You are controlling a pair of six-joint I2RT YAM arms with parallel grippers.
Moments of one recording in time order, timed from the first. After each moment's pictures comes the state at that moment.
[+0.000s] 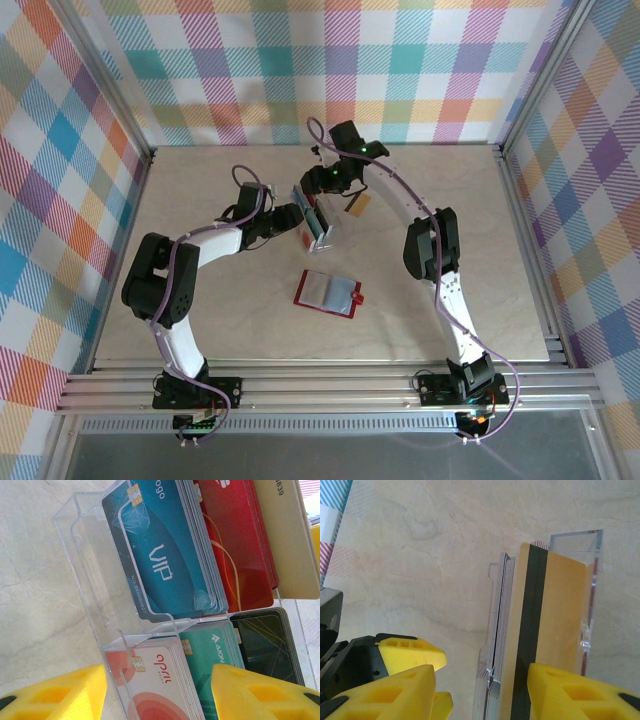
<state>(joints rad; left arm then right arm) -0.32 1.82 1.06 0.05 0.30 -0.69 0.50 2.45 2.39 -0.92 -0.50 0.22</state>
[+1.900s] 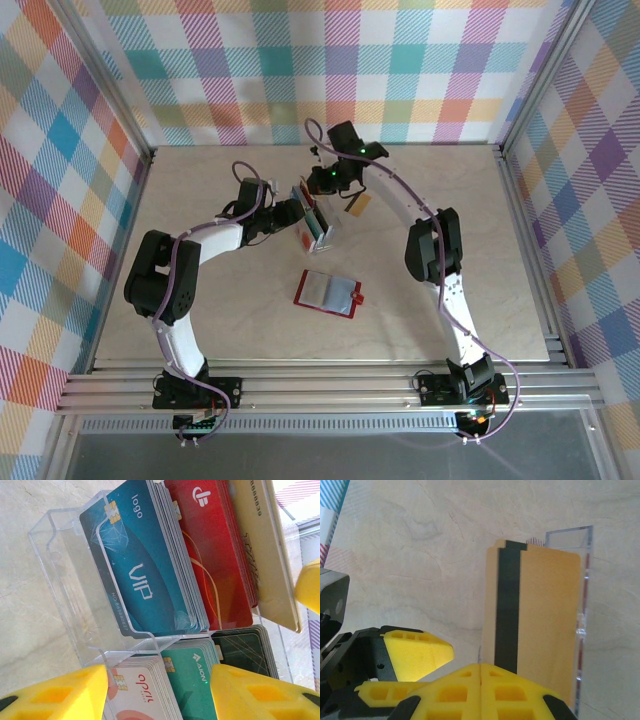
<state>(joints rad) -0.32 1.84 1.10 0.04 0.33 -0.70 0.51 2.39 2.33 -0.89 -0.45 0.23</state>
